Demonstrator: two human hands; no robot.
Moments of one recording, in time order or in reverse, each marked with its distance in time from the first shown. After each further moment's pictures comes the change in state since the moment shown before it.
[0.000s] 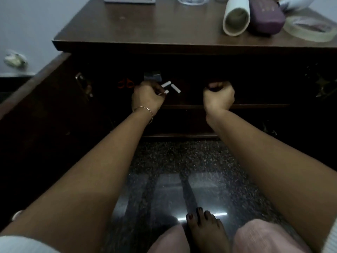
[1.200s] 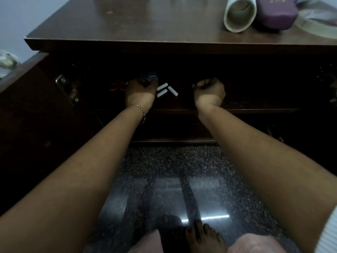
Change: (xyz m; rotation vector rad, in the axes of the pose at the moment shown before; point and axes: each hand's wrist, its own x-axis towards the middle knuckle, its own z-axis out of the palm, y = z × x) left_hand 0.021 0.012 0.007 -0.157 0.079 -0.155; right_hand 0.030 0.005 0.038 -0.094 -0.131 -0.008
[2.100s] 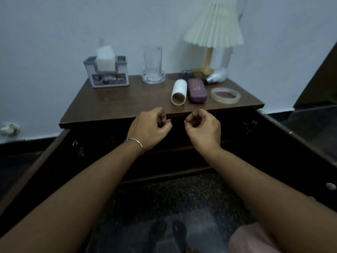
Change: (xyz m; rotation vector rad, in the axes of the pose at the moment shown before) left_hand -0.085 0.123 -0.058 0.239 -0.182 0.772; right_hand -0.079 -0.081 -0.150 -0.189 0.107 -0.427
